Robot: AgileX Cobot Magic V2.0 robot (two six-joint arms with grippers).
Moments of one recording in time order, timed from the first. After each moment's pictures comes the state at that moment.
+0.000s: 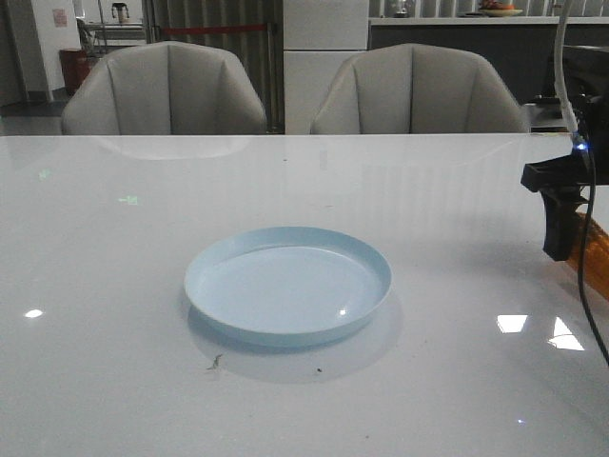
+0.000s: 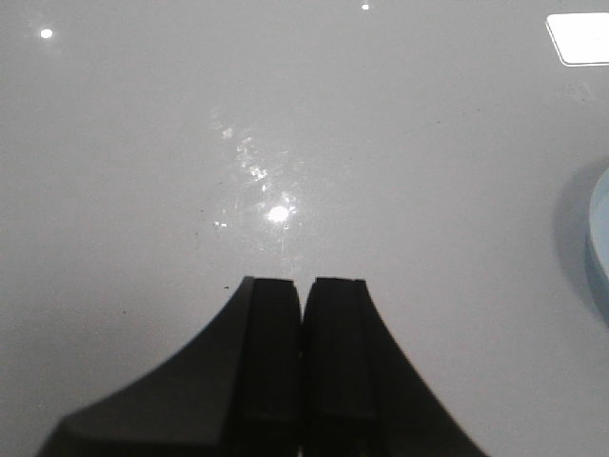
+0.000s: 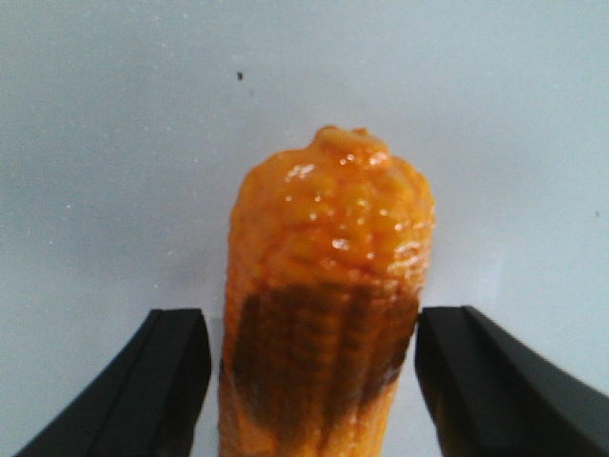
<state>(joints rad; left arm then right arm) 0.01 0.91 -0.70 -0.11 0.54 0.21 -0.01 1.98 -1.41 0.02 0.90 -0.07</state>
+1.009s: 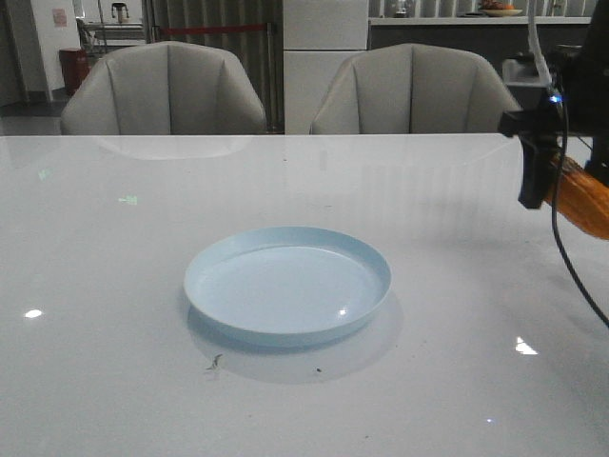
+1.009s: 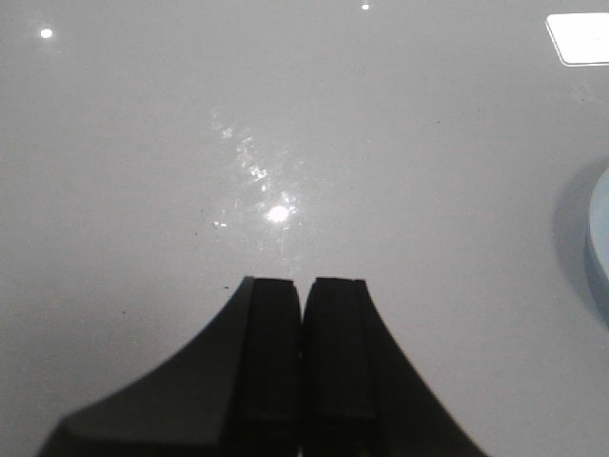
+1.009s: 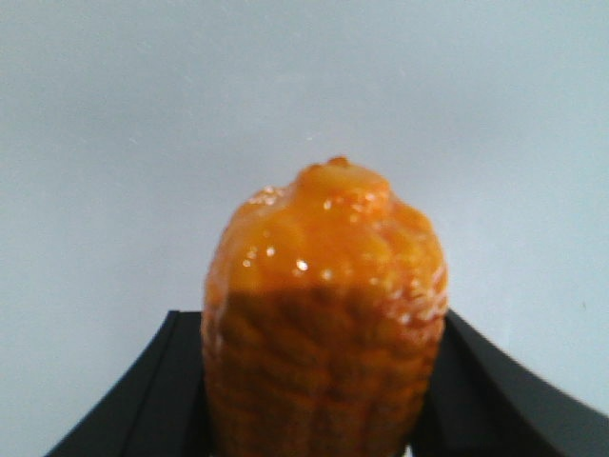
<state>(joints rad) 0.01 0.91 -0.70 -0.11 0.54 0.21 0.01 2.05 -1.71 0.12 1.08 -0.13</state>
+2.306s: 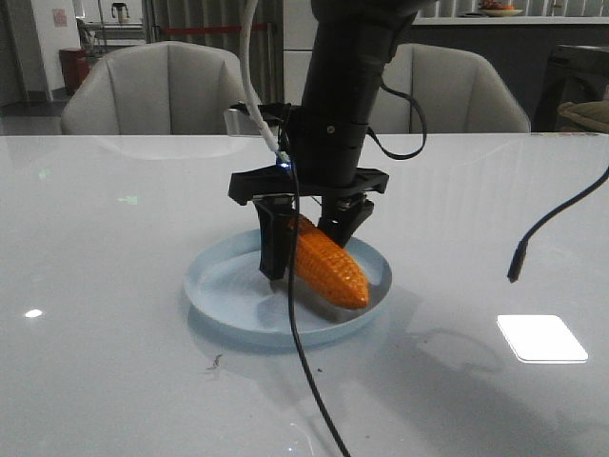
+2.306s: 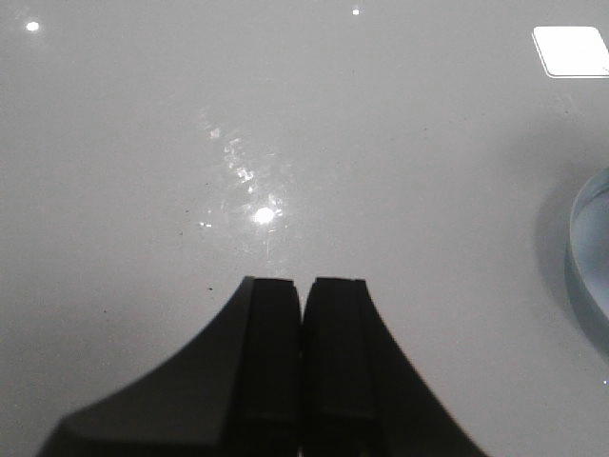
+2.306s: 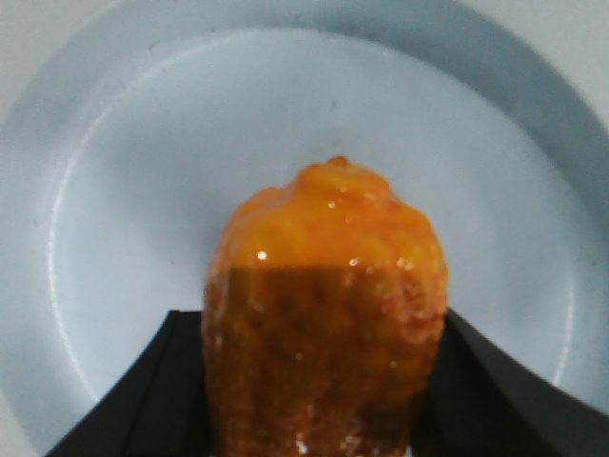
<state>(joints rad) 0.01 0.91 -0.70 -0.15 0.54 0.21 0.52 2.25 -1.87 0.22 1.09 -0.17</state>
